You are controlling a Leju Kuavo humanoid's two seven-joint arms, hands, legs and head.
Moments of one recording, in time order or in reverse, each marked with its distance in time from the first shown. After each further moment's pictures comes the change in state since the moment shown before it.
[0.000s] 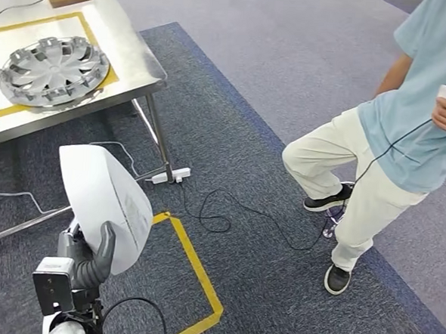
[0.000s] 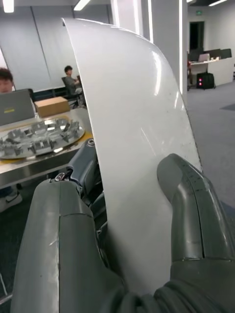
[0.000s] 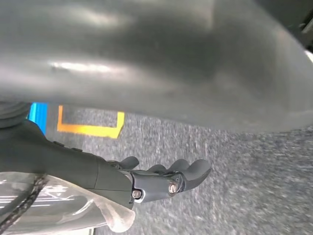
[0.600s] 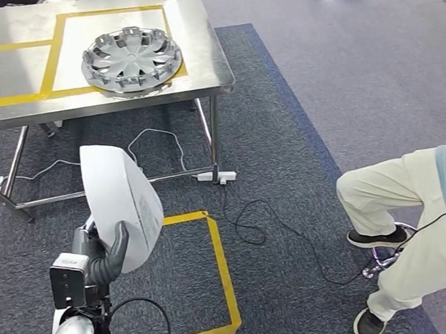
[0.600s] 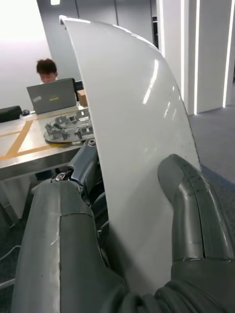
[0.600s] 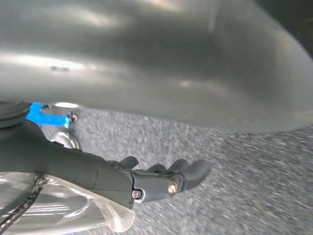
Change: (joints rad) left arm -0.037 0.017 -0.025 0.050 0.008 -0.020 -0.012; right arm -0.018 -0.030 0.000 -0.006 0.025 0.055 -0.003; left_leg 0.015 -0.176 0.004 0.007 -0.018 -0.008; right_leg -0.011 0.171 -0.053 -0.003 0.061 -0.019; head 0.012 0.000
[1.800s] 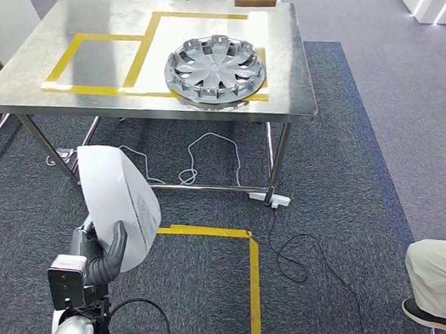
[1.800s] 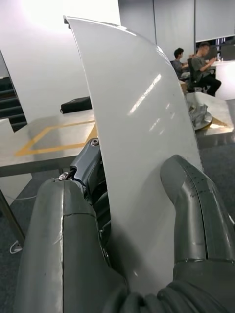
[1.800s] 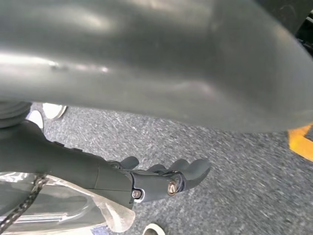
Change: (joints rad) left arm -0.009 0.003 -0.003 0.016 0.000 0.005 -0.014; right arm 0.006 -0.003 -0.005 -0.004 -0.001 -0.055 0.005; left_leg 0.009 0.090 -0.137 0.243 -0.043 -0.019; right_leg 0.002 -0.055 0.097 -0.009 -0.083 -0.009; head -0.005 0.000
